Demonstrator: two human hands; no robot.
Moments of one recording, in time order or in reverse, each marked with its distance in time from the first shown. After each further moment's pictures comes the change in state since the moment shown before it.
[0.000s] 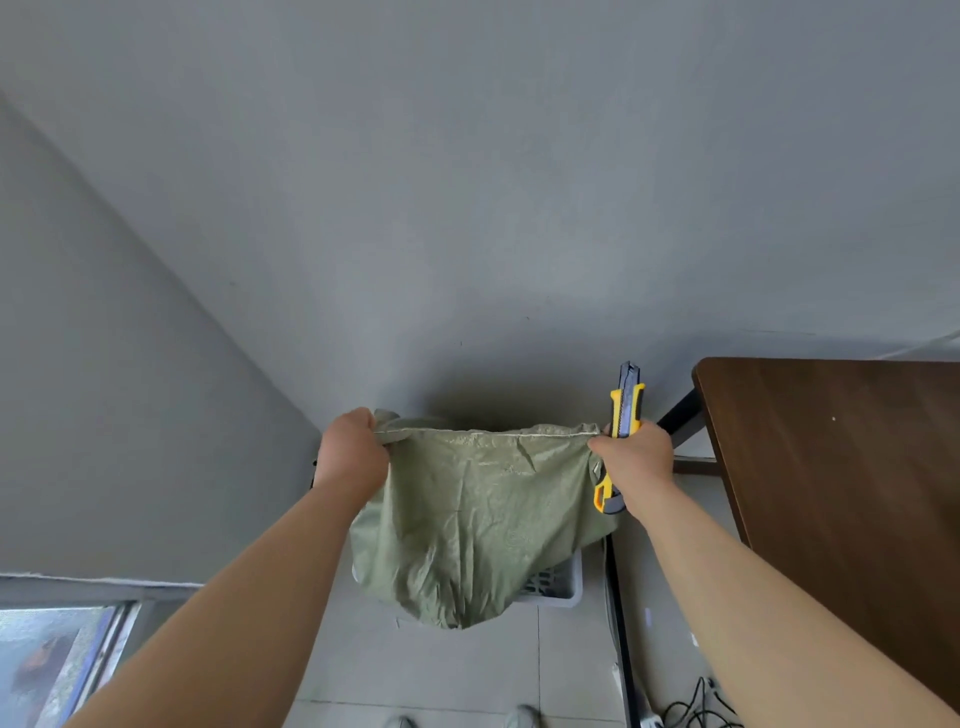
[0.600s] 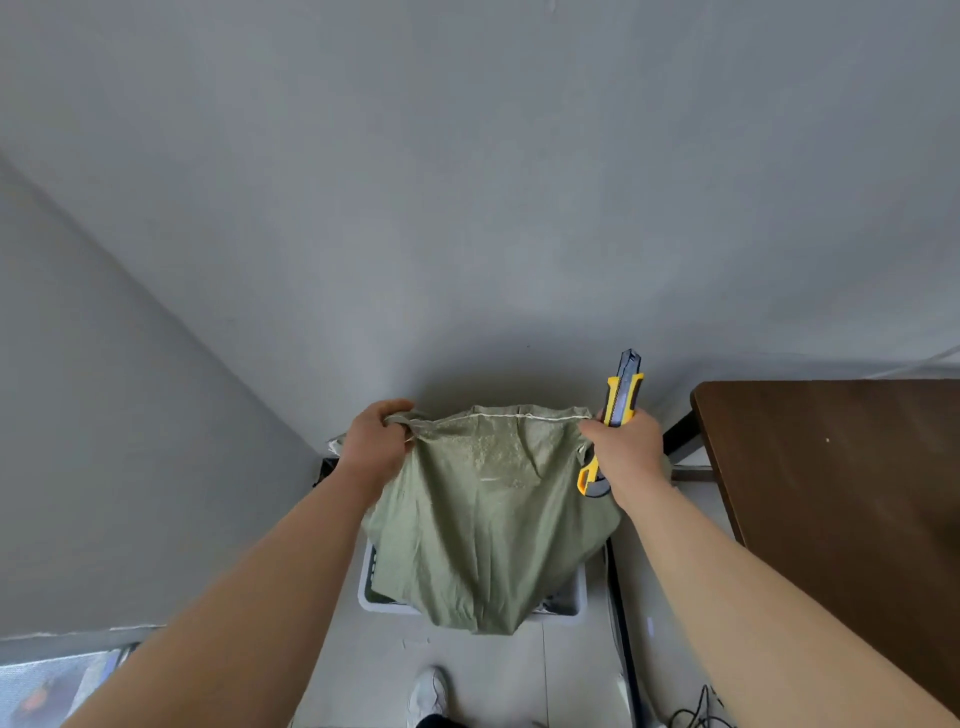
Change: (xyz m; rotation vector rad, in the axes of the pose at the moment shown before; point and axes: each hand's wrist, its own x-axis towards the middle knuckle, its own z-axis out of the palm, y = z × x) left_hand 0.027 0.043 -0.020 -0.628 -0.213 -0.085; right_hand -0.001 -0.057 0.013 0.121 0.024 -0.054
